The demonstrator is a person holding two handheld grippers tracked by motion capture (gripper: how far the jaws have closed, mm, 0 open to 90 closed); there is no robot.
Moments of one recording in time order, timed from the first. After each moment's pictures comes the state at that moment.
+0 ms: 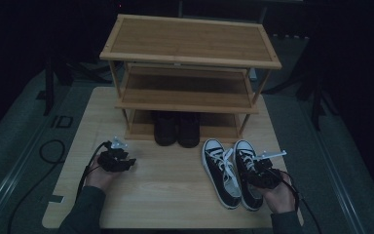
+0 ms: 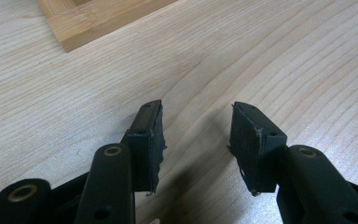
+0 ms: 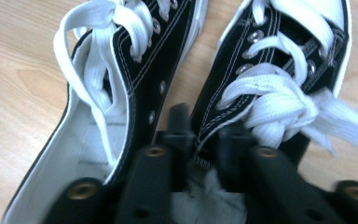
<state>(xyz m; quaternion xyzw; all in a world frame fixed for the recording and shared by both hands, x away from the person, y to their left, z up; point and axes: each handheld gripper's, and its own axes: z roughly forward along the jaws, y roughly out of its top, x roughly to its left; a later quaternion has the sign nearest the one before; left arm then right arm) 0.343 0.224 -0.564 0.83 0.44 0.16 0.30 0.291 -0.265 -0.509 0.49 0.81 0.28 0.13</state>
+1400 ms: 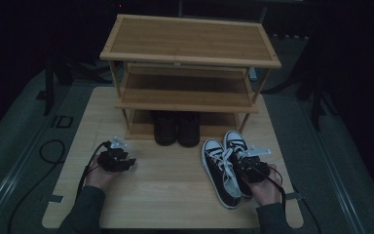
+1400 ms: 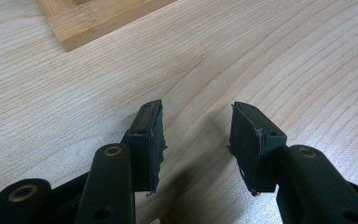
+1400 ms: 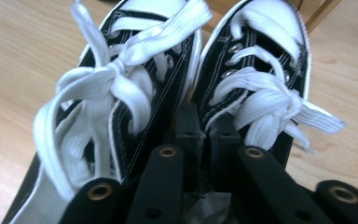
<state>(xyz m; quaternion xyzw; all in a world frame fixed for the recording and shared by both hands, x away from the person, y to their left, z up) 0.343 0.224 -0.565 0.83 0.44 0.15 0.31 0.305 -0.234 -0.515 0.45 0.82 0.29 0.22</state>
